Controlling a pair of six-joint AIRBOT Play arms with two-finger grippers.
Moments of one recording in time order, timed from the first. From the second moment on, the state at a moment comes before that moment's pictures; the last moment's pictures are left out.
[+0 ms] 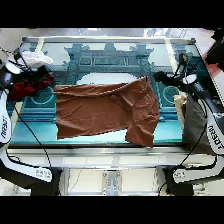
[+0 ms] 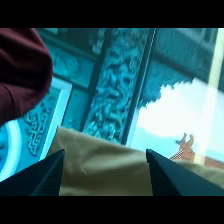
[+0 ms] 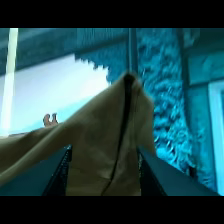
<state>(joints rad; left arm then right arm) 0.28 -1.63 1.54 1.07 -0.81 -1.44 -0.12 -1.52 1.27 -0.82 0.57 1.15</state>
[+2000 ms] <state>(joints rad) 0.76 -0.93 0.25 0.80 -1.07 -1.57 -0.45 -1.28 1.19 -0.64 1.22 1.08</state>
